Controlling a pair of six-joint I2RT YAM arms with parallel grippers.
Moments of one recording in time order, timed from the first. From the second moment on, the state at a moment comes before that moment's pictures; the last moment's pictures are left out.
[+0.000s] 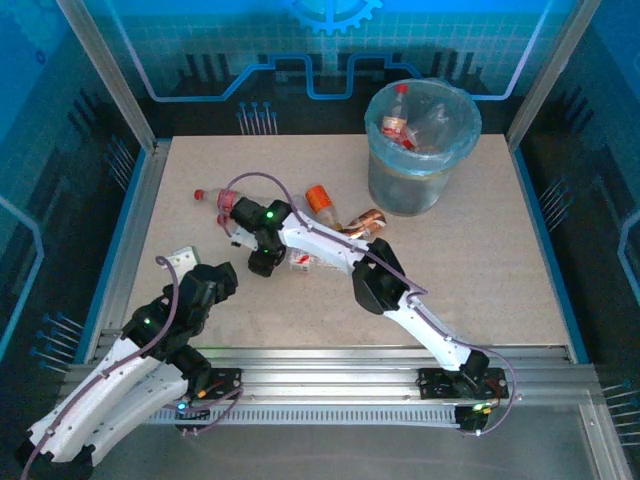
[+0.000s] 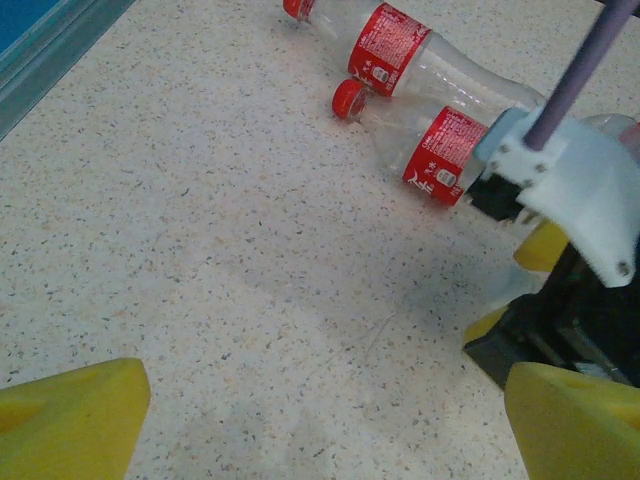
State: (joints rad) left arm -0.57 0.54 0.59 -0.87 -0.61 -0.82; right arm 0.97 2.61 2.50 -1.17 0.05 -0.24
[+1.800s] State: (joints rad) left arm -0.62 1.65 1.85 -0.37 -0.06 -0.35; right arm 0.36 1.92 2.63 -0.78 -0.03 -0.11
